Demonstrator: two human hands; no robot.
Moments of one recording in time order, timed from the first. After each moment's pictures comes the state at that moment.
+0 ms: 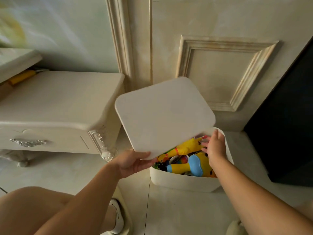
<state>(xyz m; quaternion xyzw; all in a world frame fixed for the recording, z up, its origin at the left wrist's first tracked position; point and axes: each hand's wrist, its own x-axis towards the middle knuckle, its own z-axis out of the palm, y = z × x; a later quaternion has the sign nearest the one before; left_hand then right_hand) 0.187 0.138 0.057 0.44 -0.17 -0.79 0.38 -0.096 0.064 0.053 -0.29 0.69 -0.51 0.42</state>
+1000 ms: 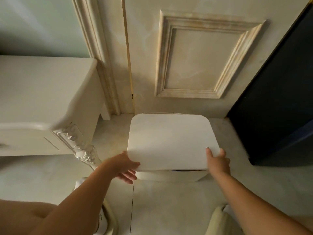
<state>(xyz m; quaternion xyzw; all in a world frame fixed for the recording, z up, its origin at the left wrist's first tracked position) 0.152 0.112 0.023 0.67 -0.40 -0.62 0.08 -0.171 0.109 -0.012 -0.34 0.87 -0.23 0.28</state>
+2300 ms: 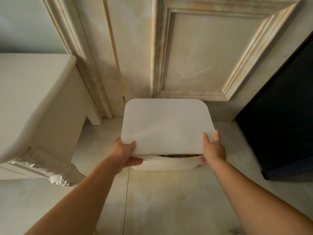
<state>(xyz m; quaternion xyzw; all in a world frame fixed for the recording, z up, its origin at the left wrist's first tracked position) 0.120 -0.007 -0.019 0.68 -0.21 -0.62 0.35 -0.169 -0.023 -0.024 -0.32 0.85 -0.26 0.33</state>
